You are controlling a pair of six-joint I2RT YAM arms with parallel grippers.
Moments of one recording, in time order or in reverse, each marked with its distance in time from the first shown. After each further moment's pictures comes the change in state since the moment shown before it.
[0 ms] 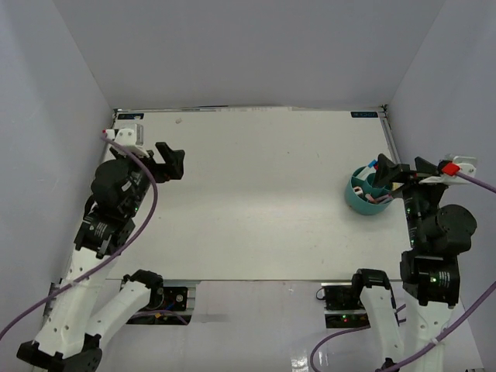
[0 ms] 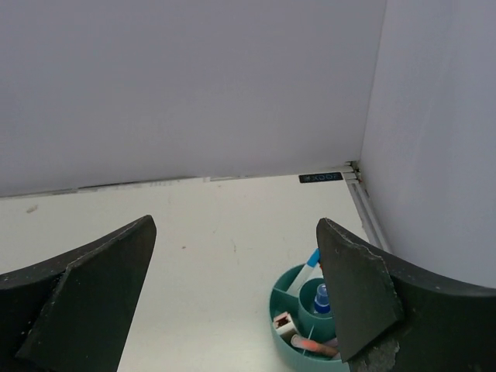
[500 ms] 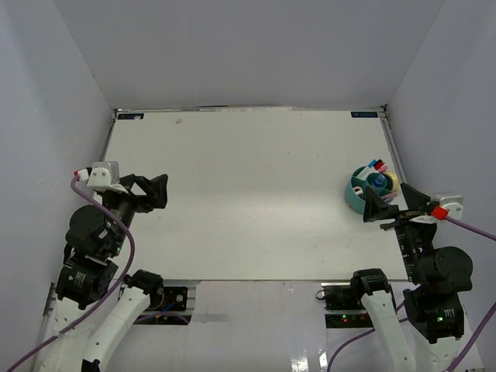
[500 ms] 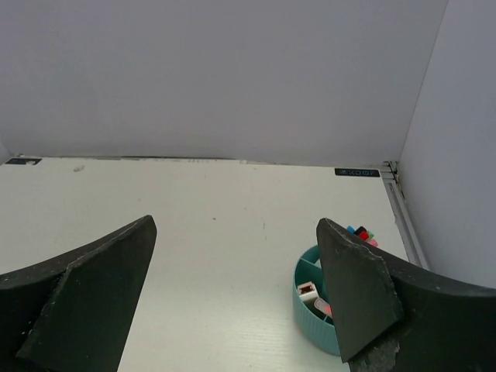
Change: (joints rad) left arm 0.000 -0.341 -0.081 -0.116 -0.051 0.004; right arm 0.246 -0.297 -0.117 -0.122 0.054 -0.056
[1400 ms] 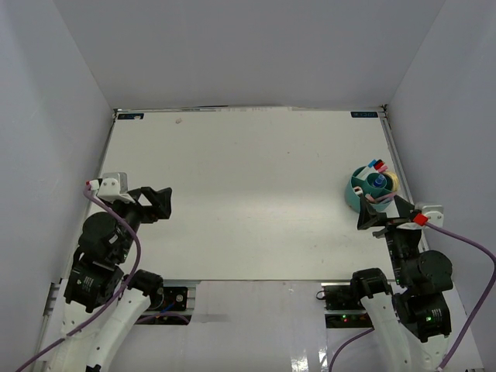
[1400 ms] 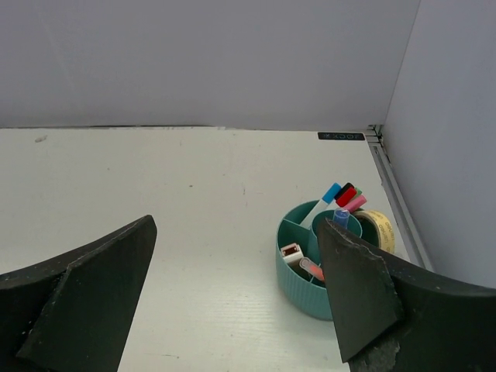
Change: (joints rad) left arm 0.000 -0.104 -0.148 -0.063 -0.010 -0.041; right arm 0.075 -0.170 -0.211 -0.020 0.131 -0.035
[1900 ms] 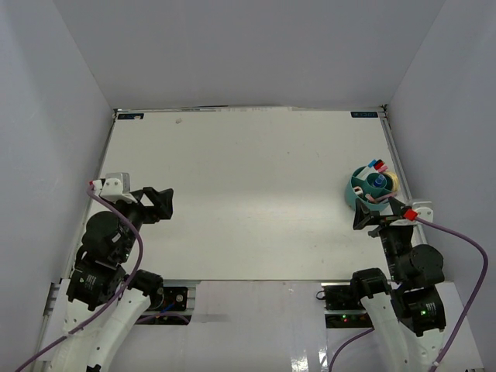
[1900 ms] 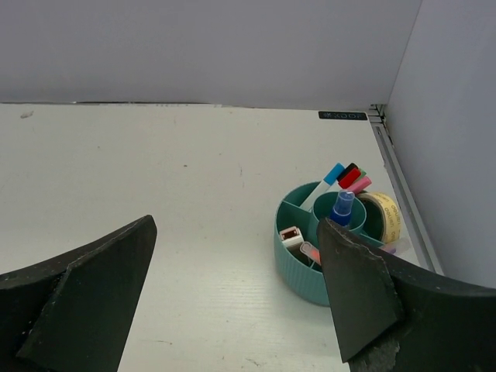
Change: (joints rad) left arm 0.000 -0.005 -0.029 0.006 -0.001 -0.008; right arm 0.005 -0.004 -0.062 -0.002 0.000 -0.014
